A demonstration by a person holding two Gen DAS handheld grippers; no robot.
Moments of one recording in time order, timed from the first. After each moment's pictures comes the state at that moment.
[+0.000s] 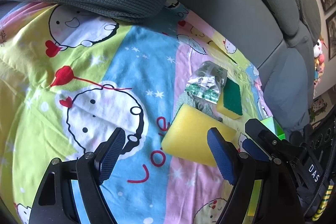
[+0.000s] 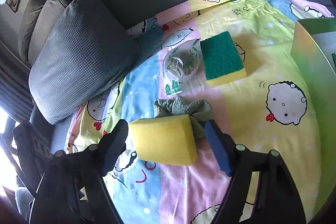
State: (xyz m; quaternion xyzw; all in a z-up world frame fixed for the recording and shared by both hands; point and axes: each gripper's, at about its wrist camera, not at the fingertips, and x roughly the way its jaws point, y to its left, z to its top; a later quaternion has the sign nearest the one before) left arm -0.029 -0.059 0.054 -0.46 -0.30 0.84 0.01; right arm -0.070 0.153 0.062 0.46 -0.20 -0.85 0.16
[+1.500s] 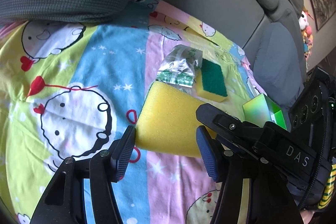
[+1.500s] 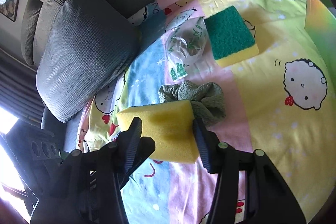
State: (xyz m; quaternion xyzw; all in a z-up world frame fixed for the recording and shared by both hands) left arm -0.038 -0.017 0.057 -0.46 -0.24 0.85 0.07; right arm -0.077 0.150 0.044 0.49 -0.24 -0.81 0.20
